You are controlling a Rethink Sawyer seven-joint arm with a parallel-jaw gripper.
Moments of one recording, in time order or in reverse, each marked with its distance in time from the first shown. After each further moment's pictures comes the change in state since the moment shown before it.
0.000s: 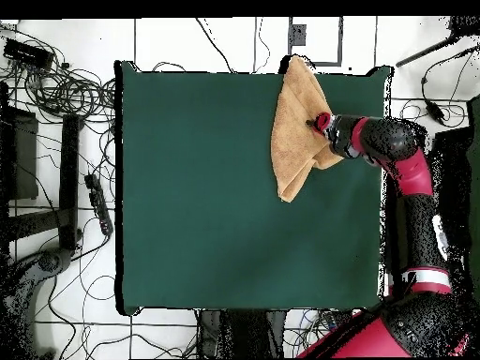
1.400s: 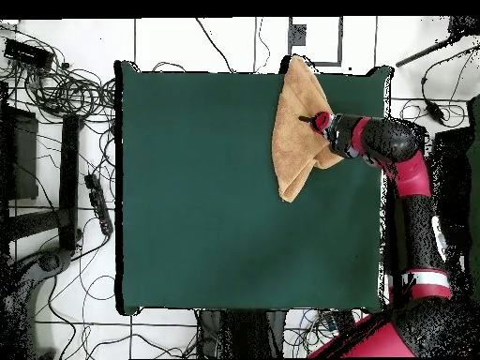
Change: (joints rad) arm -0.037 0.008 0.067 0.037 -0.014 0.001 -0.041
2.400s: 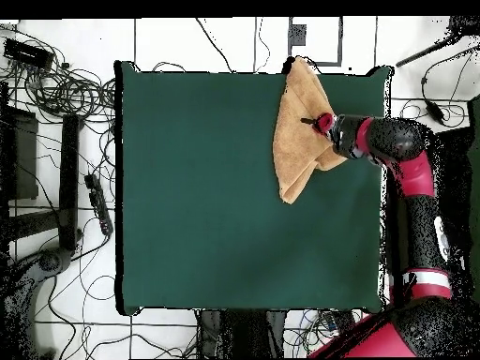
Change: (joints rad) arm -0.008 0.008 0.010 -0.030 -0.012 0.062 0.000
